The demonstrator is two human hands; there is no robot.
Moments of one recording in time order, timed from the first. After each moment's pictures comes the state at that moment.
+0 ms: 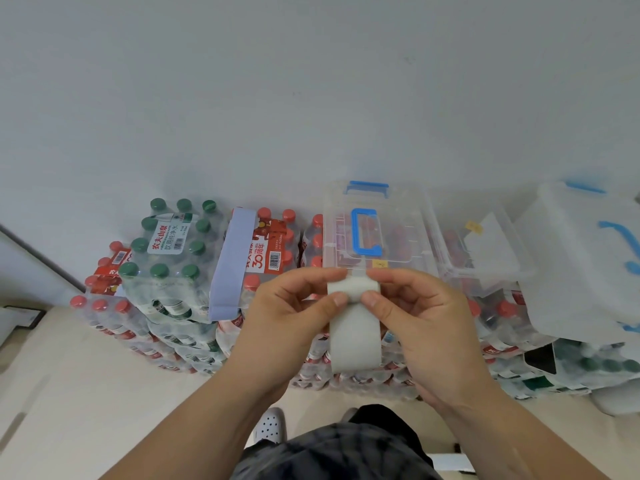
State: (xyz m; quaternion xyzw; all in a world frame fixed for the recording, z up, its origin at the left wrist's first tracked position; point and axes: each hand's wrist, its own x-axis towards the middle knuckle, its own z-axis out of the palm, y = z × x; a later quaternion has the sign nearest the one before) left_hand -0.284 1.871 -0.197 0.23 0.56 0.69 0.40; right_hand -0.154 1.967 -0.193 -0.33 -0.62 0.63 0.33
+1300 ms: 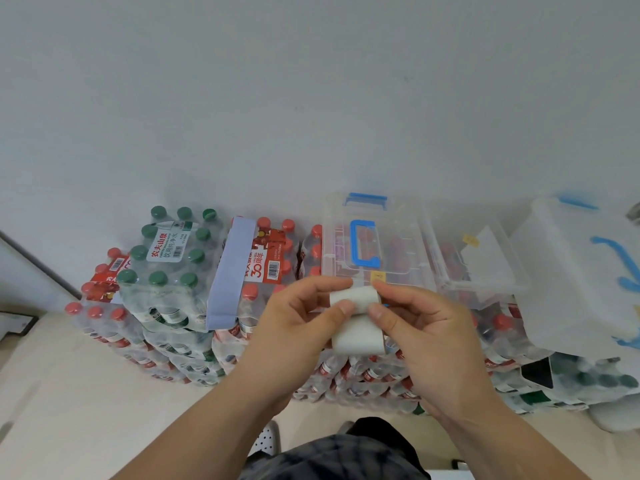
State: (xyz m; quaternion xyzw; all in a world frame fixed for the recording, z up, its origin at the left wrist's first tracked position) left_hand -0.282 1.876 -0.205 0.24 0.57 0.66 0.42; right_hand -0.147 1.973 -0.198 -0.34 -0.63 0.62 0.33
